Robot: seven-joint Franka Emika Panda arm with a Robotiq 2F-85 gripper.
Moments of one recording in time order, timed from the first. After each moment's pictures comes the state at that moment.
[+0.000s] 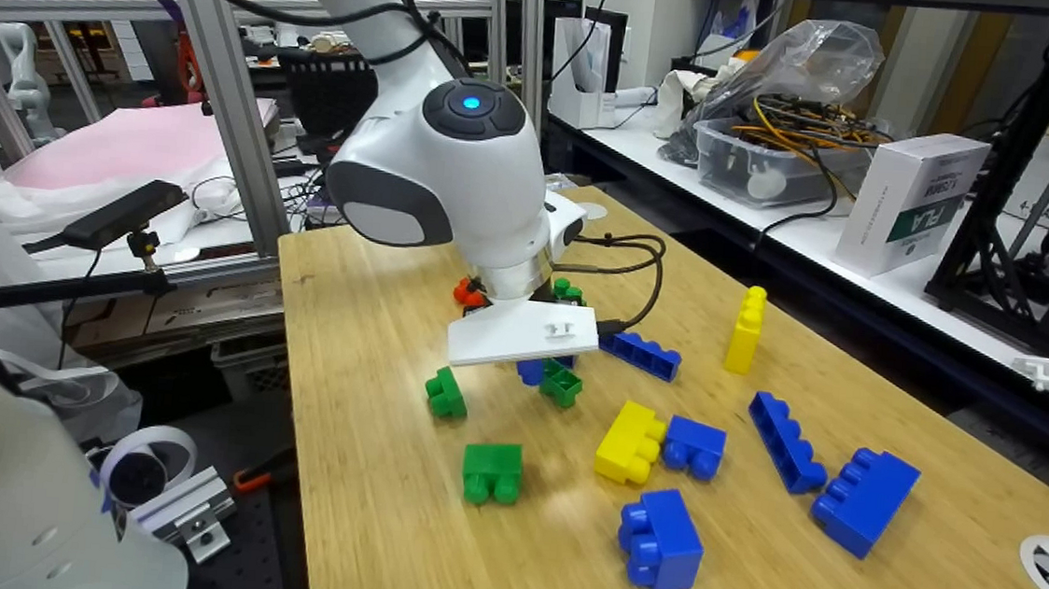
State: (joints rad) arm 0.11 -0.01 -0.03 -2.67 0.94 2.88 -1.89
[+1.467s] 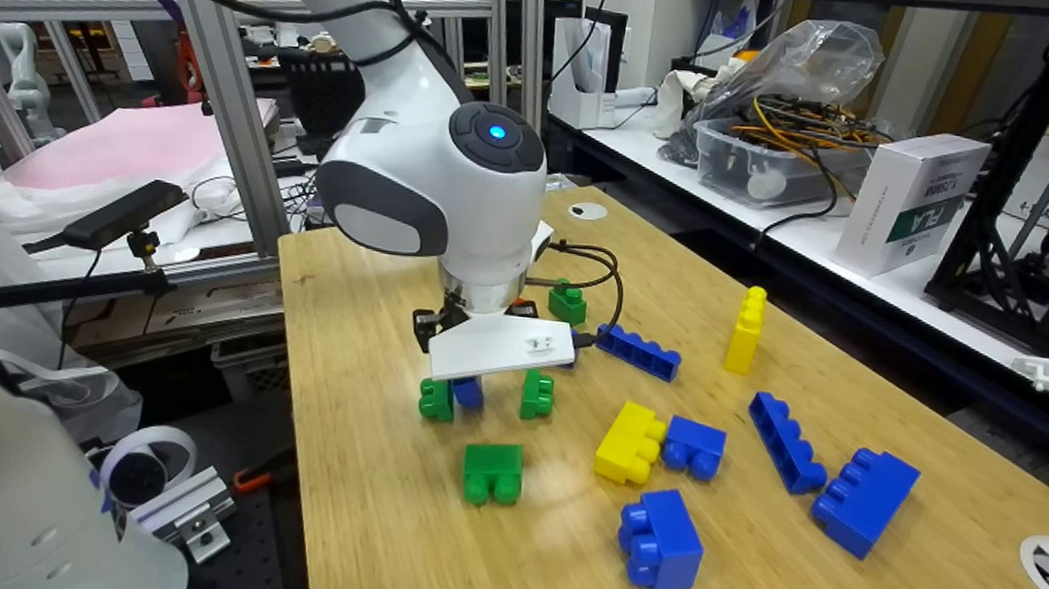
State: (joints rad) arm 0.10 -0.04 -0.05 -2.70 0.85 2.61 -2.00
